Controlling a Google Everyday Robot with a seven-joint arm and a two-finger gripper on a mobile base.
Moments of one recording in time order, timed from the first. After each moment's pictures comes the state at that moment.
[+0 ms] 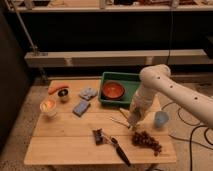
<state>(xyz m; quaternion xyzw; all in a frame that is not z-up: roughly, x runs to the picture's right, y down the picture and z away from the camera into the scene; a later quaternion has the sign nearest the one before) 0.169 0.113 0.748 -0.31 -0.23 -0.34 0.86</state>
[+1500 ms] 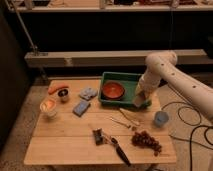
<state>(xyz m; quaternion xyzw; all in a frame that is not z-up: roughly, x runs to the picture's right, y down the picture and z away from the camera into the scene) 0.217 0.017 0.805 -0.24 -0.16 -0.33 0.90</state>
